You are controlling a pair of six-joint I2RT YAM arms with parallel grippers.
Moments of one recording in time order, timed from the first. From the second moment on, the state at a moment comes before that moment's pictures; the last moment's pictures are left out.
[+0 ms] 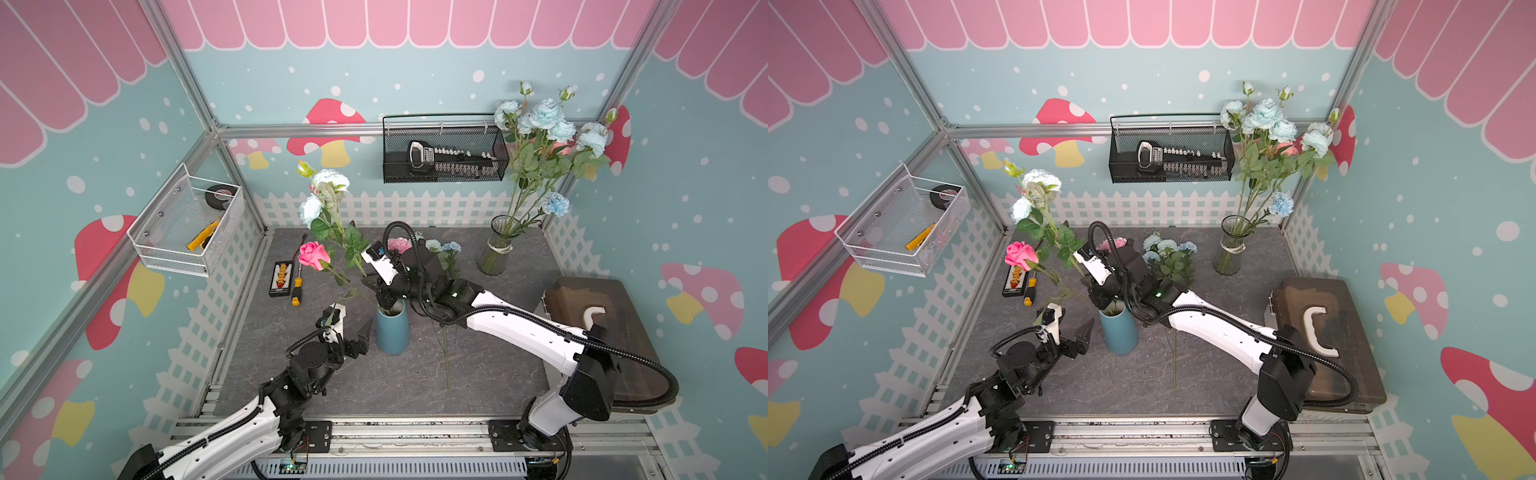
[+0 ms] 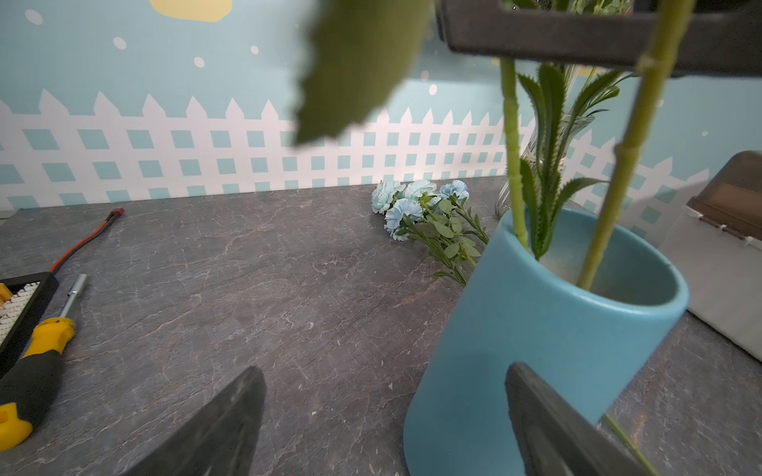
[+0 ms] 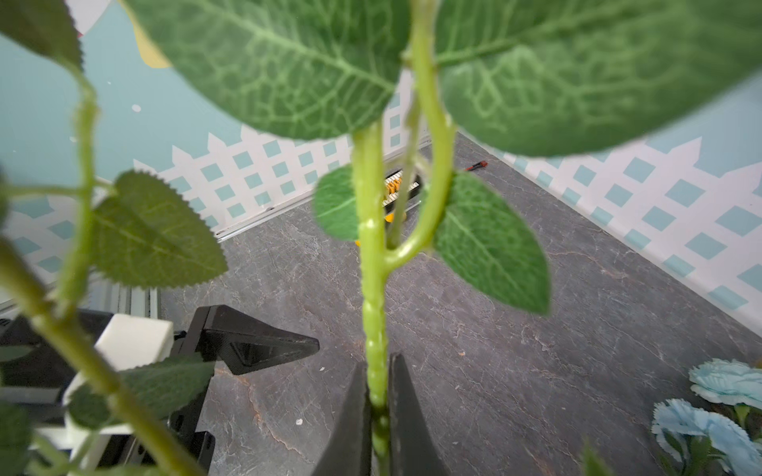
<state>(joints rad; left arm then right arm) -0.78 0.64 0.20 0.31 -0.36 -0.15 0.92 1.60 1.40 -0.18 -0.15 0.01</state>
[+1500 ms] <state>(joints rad) -0.77 0.65 0.20 0.31 -0.36 -0.15 0.94 1.43 1.66 -0.23 -0.16 -0.03</state>
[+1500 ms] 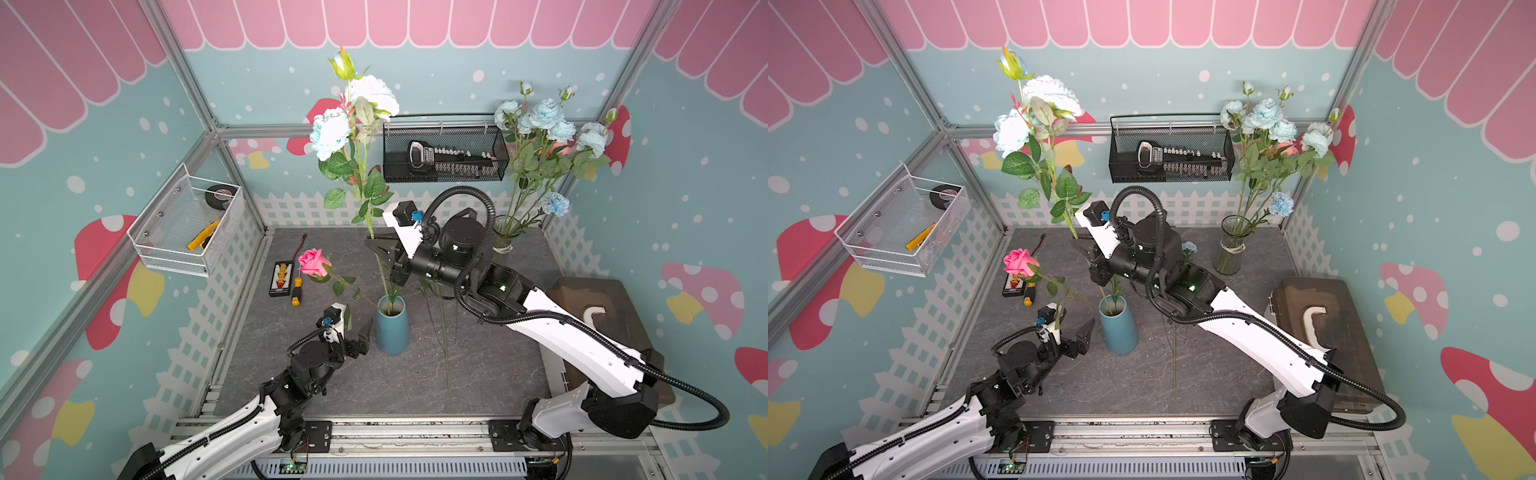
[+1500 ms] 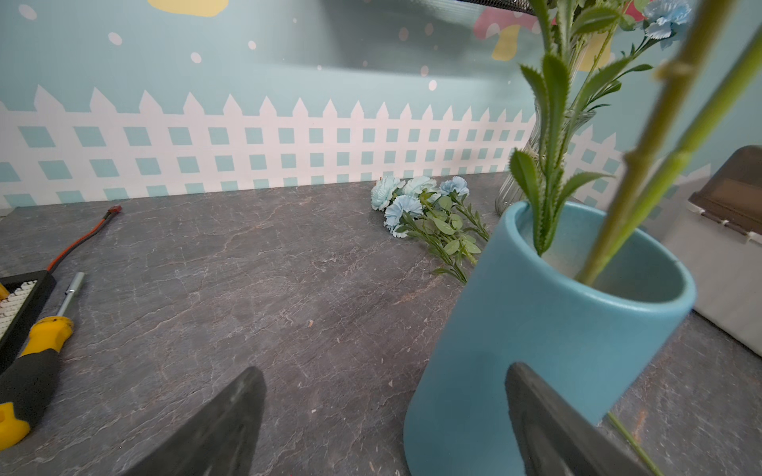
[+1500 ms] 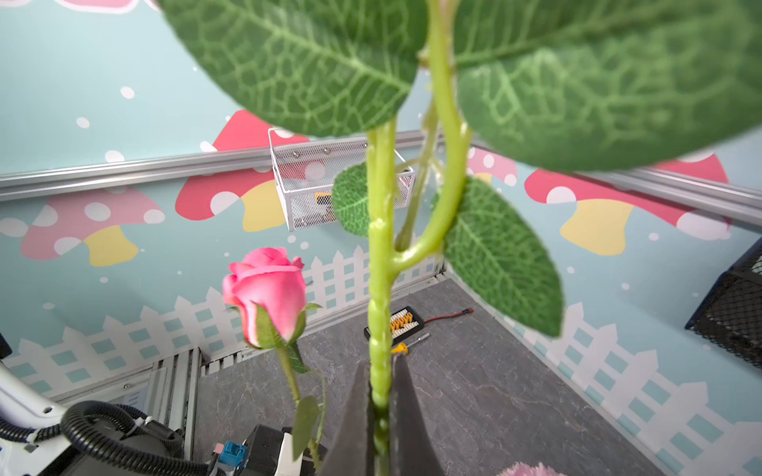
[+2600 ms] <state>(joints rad) -0.77 0.65 0.20 0.31 -0.35 -0.15 0.75 1.32 1.88 -0.36 -0.40 0.11</state>
